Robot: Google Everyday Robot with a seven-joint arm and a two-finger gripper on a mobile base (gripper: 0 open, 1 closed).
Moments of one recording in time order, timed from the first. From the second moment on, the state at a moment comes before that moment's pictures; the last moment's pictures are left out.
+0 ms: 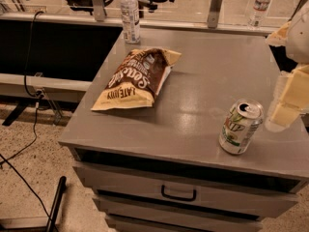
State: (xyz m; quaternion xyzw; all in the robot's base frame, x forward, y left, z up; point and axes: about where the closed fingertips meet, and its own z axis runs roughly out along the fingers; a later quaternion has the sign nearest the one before) arm 0.438 -0.214 0.985 -0.60 0.78 -0.04 0.17
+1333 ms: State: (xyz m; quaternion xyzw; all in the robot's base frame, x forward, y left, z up) arm 0.550 -0.215 0.999 -0.61 0.76 -0.05 0.23
